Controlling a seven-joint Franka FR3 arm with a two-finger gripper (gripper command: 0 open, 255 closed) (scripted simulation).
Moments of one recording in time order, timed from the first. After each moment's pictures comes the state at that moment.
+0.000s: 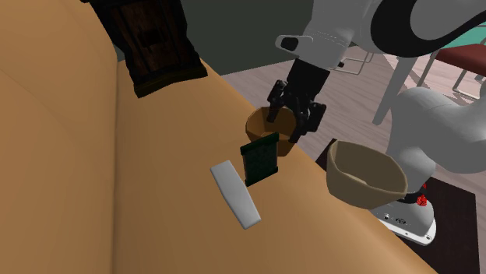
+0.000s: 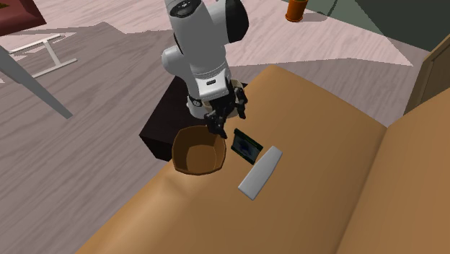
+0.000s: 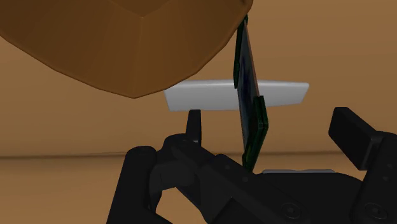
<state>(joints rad) 0.62 -0.91 -0.03 -2.82 0.26 2.25 -0.70</state>
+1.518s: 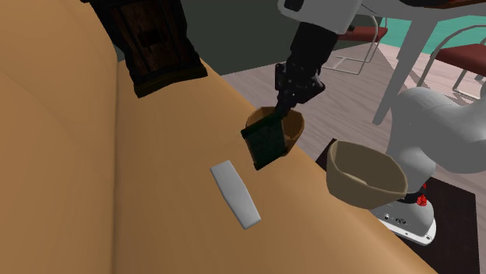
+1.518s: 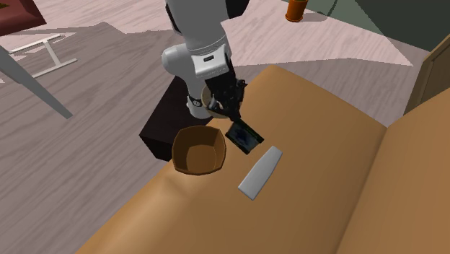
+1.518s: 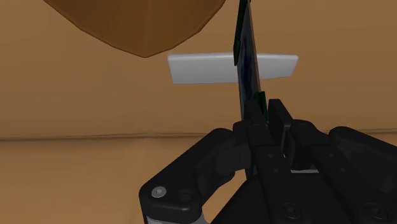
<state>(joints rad) 0.61 -0.93 -0.03 -2.67 0.23 2.08 -0.66</state>
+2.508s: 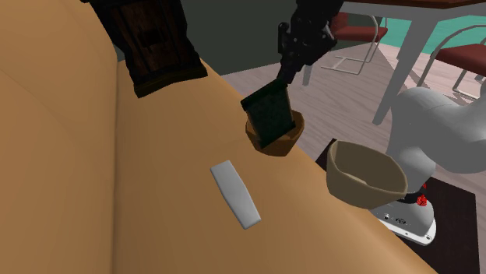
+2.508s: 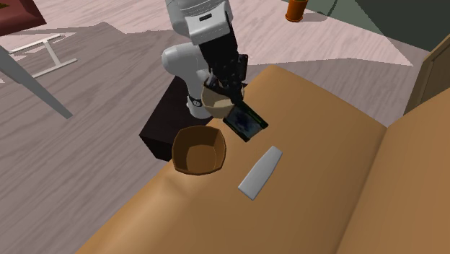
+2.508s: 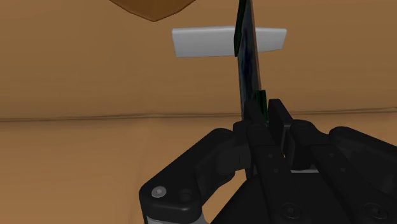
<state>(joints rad) 0.61 -0.89 -0.03 -2.45 0.21 1.90 -0.62</state>
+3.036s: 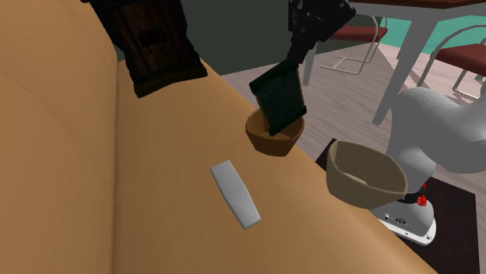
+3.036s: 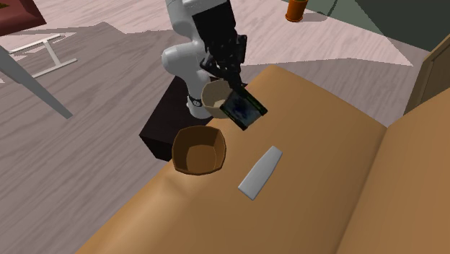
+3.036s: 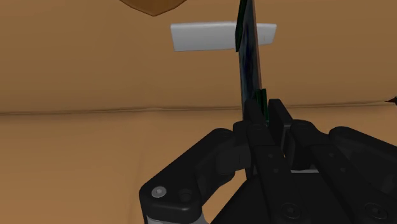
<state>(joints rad) 0.61 -0.91 -0.04 -2.36 0.21 1.80 -0.60</state>
